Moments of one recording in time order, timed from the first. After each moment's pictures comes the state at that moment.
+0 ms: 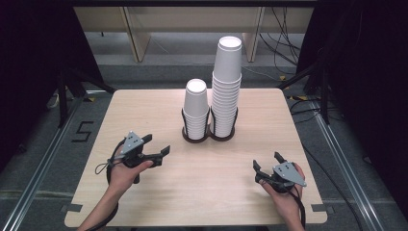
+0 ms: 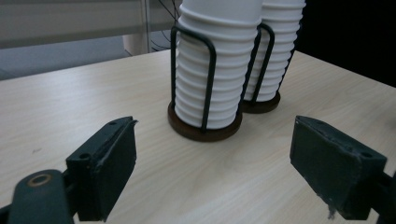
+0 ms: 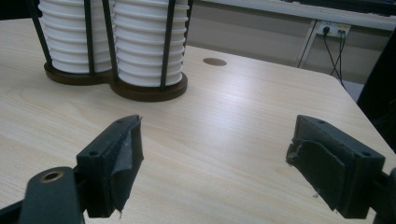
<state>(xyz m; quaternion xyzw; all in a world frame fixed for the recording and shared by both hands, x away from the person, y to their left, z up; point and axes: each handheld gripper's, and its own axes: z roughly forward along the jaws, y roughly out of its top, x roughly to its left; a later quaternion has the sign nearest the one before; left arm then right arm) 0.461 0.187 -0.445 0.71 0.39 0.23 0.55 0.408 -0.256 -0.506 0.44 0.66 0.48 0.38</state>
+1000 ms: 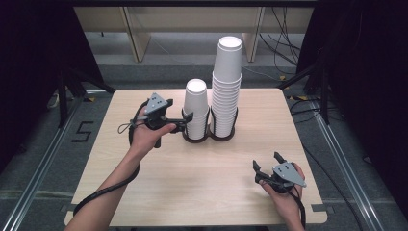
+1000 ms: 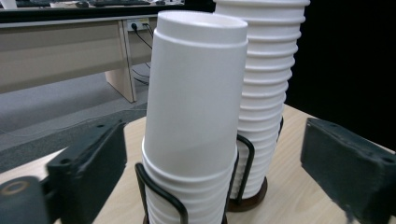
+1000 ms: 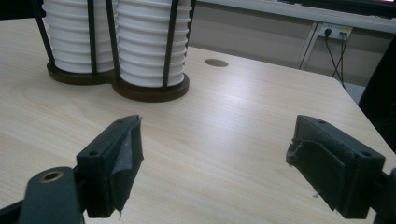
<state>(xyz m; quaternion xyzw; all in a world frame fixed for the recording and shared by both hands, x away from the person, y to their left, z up) 0.528 0.126 -0.369 0.71 0.34 0.24 0.57 0.408 -0.257 -0.505 0.43 0.66 0.47 0.39</state>
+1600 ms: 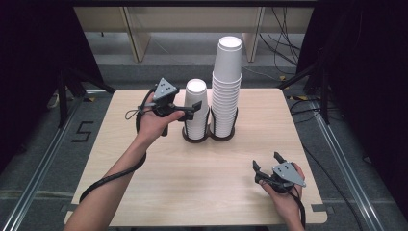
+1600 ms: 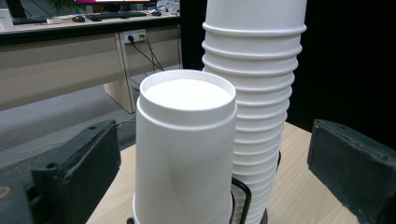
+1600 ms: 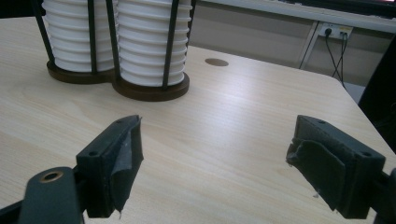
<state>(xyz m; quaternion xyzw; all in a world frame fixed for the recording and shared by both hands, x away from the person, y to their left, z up) 0.548 0.102 -0.336 0.71 0.33 0.25 0.57 0.406 -0.254 -0.505 0.44 0.66 0.47 0.38</state>
